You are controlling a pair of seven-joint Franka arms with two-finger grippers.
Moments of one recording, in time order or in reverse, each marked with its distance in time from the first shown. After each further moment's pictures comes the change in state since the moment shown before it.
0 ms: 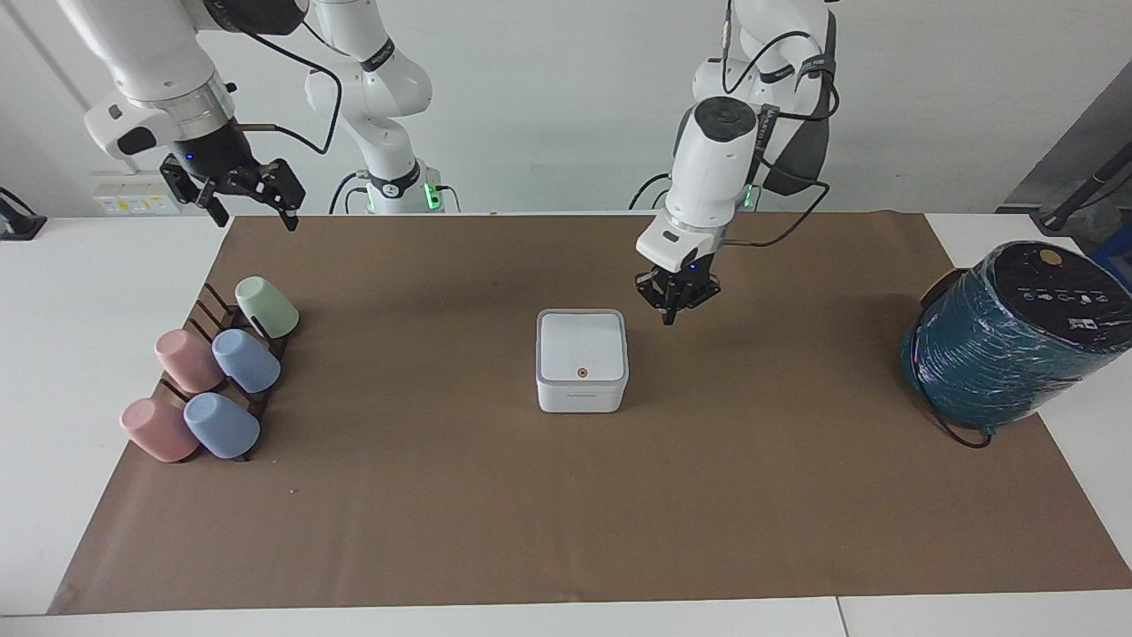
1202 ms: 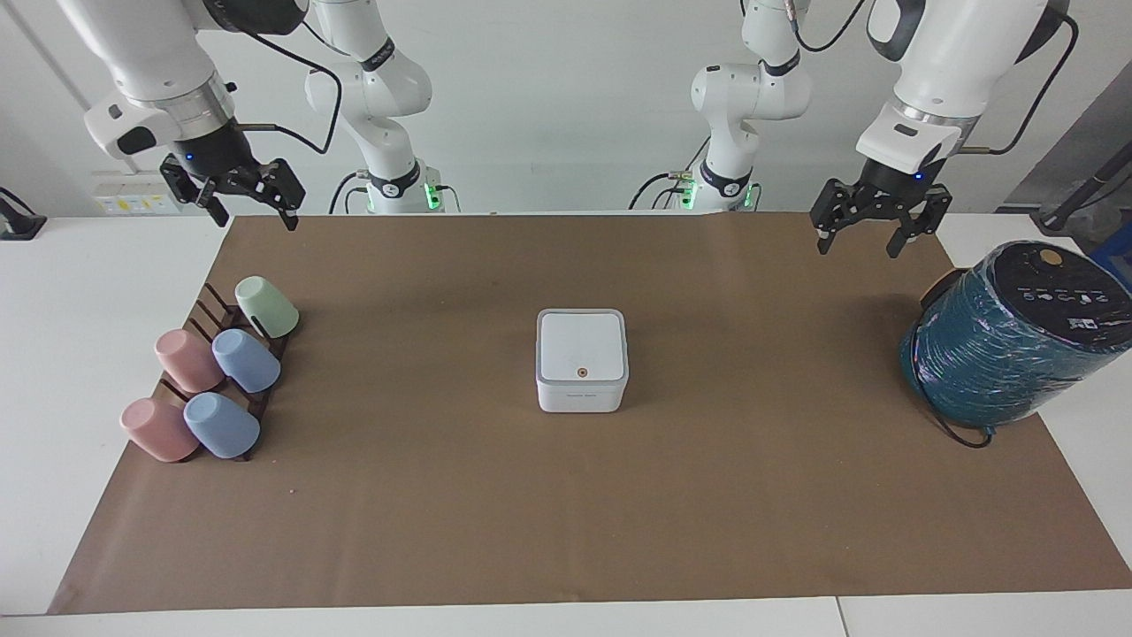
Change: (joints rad) left arm 0.349 -0.070 0.008 0.351 0.001 -0.423 0.447; right arm 0.000 0.000 0.000 0.000 0.000 0.000 0.000
